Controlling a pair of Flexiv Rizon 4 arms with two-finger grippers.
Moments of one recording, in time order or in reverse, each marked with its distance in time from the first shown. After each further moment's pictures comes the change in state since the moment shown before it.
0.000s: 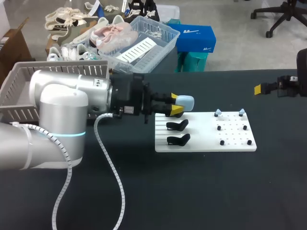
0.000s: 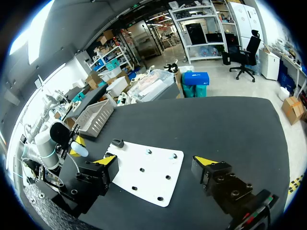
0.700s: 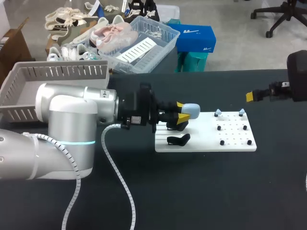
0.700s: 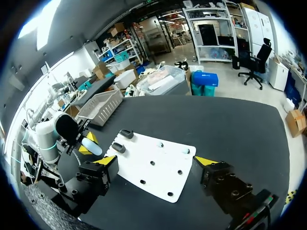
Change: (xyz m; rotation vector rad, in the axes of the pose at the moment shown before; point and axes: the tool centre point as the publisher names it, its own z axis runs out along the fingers) left arm 0.015 -0.017 0.019 -0.046 0.001 -0.046; right arm 0.018 0.034 0.004 -0.030 0.038 -0.107
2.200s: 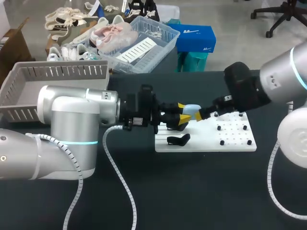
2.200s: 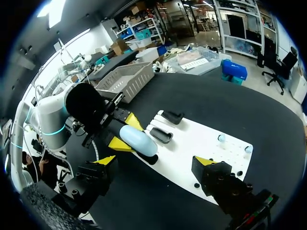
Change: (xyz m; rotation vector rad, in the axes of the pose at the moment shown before) left arm 0.002 0.000 0.004 -0.007 0.001 0.001; right arm 0.028 0.119 0.069 -0.120 0.190 -0.119
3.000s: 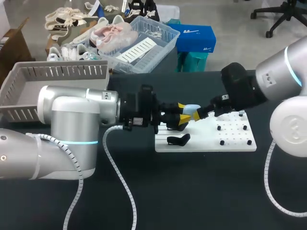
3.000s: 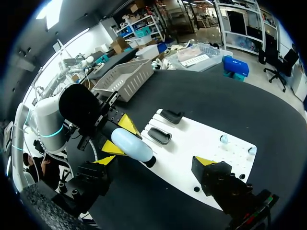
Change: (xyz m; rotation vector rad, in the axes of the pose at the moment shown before) left arm 0.000 0.000 0.000 -0.001 0.000 0.000; right arm -0.003 -0.006 0.012 -0.019 0.021 0.014
